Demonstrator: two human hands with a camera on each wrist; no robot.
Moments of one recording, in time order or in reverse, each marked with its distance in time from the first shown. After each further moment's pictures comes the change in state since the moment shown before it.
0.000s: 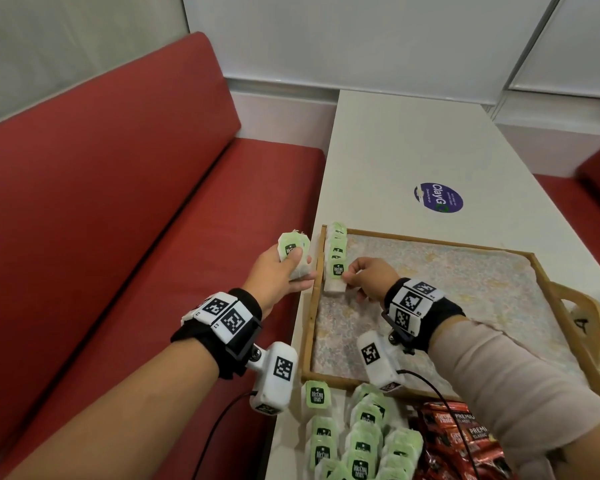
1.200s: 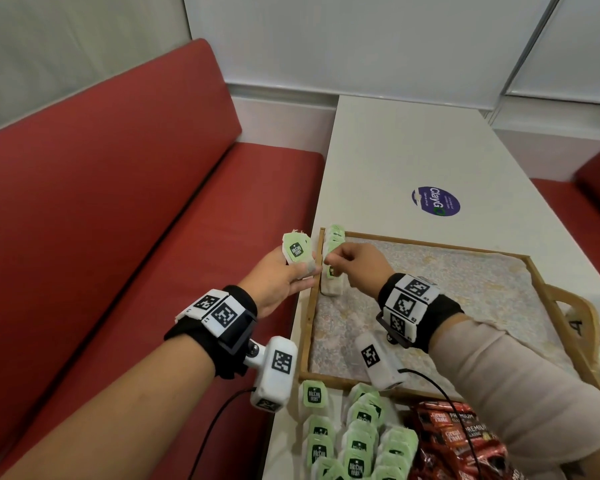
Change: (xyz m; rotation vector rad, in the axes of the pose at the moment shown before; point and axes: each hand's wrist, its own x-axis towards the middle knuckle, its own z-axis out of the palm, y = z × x) left_hand -0.007 0.008 0.003 -0.023 -0.145 -0.039; right_hand -0.009 -0.017 0.000 -0.120 0.057 -0.396
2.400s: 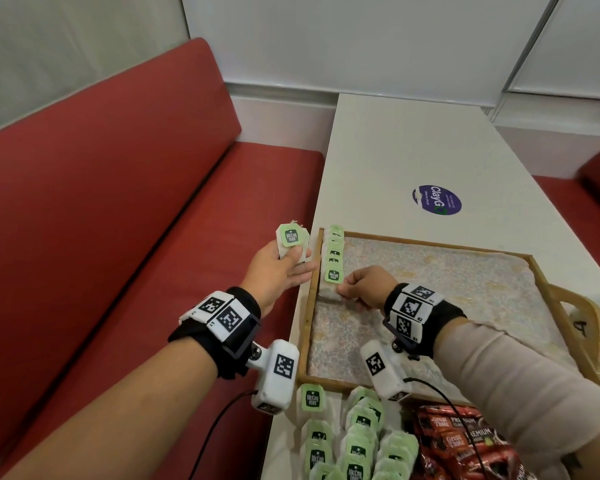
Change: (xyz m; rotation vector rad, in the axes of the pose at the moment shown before) left_hand 0.008 -0.002 0.002 -0.012 0.132 0.087; right_hand -0.003 0.030 0.000 0.137 -0.158 0.382
